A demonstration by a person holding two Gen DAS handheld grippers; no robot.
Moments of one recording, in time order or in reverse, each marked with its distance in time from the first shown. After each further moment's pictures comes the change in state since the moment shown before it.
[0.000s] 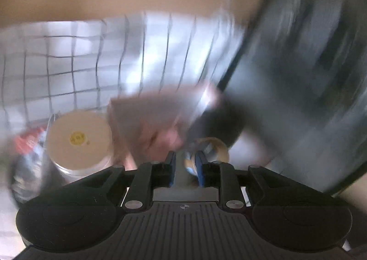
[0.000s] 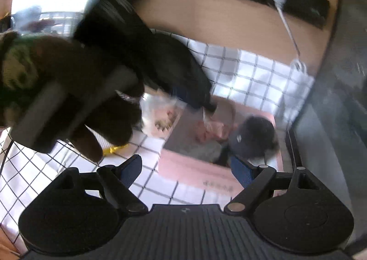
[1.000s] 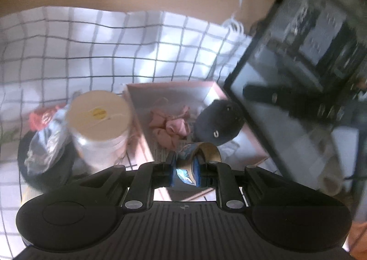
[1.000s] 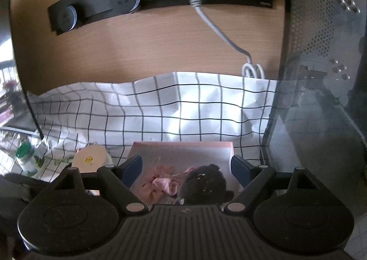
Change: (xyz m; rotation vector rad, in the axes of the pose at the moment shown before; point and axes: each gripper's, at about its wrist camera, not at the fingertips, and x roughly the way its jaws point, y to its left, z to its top) left arm -0.042 0.025 -0.026 -0.187 -0.062 -0.093; right arm 0.051 -0.100 0.088 0.247 -0.013 -0.028
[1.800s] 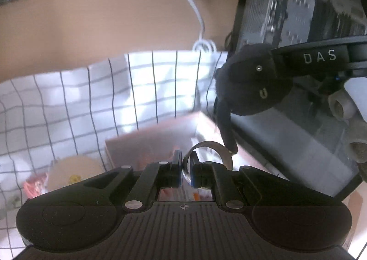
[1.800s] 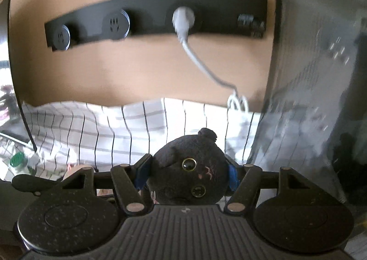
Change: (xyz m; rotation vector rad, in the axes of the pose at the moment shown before) left arm 0.034 -0.039 0.011 0.282 -0.137 0.073; right arm -0.003 -0.027 0.033 -0.018 -0.037 -0.014
